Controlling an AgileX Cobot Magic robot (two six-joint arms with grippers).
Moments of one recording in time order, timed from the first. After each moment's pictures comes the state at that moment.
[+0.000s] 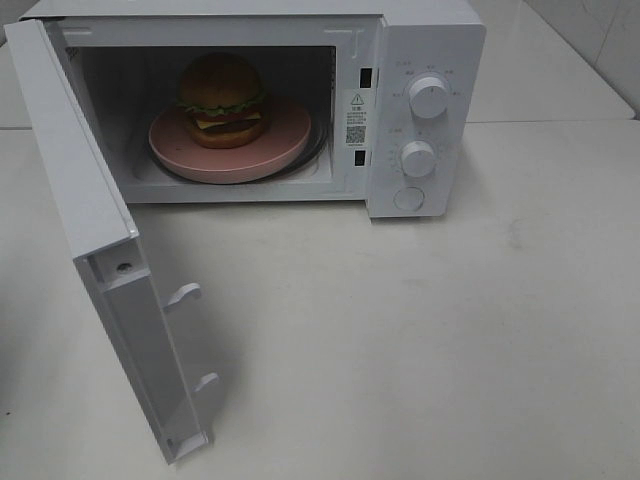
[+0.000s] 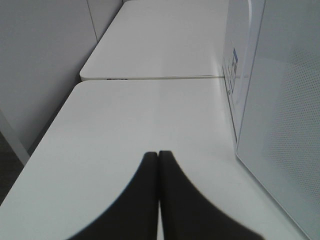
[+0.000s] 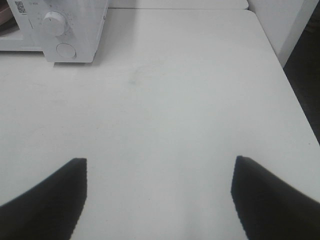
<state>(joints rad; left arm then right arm) 0.07 0.99 -0.23 -0.13 -0.39 0.18 0.12 0.00 -0.51 -0.15 1.04 0.12</state>
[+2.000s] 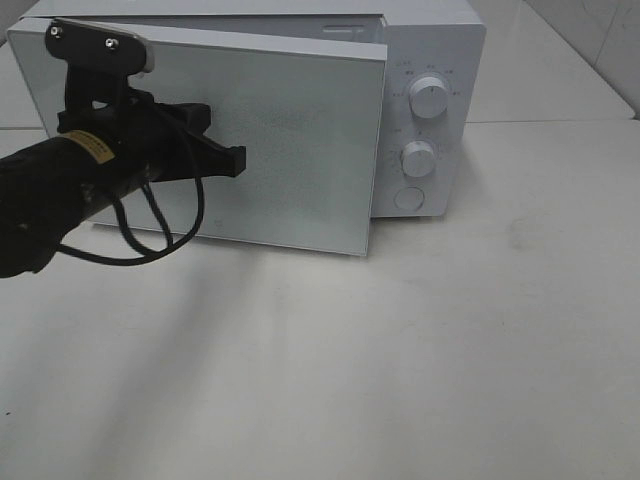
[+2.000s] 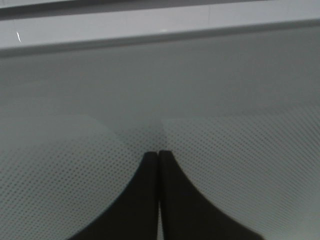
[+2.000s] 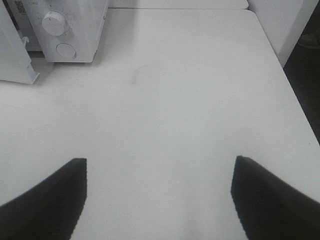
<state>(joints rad) -0.60 1.79 -0.75 -0.30 -0.75 0.20 0.12 0.00 -0.51 -0.15 1.04 0.12</state>
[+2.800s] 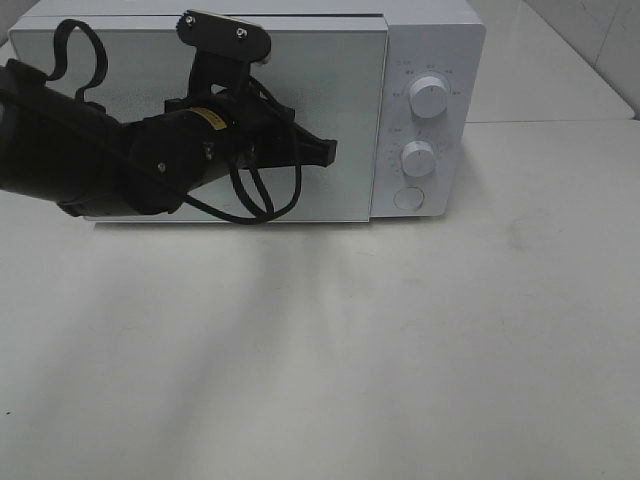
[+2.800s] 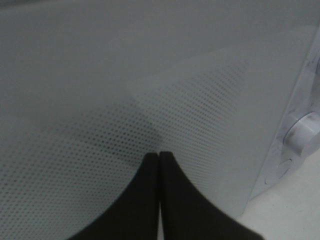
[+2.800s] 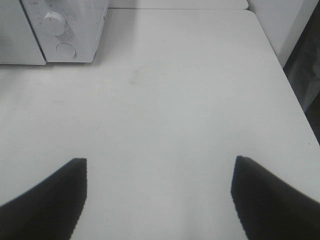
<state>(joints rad) -0.69 1.97 -1.07 -0.48 -0.51 0.37 0.12 0.00 -0.51 -0.15 1.04 0.12</state>
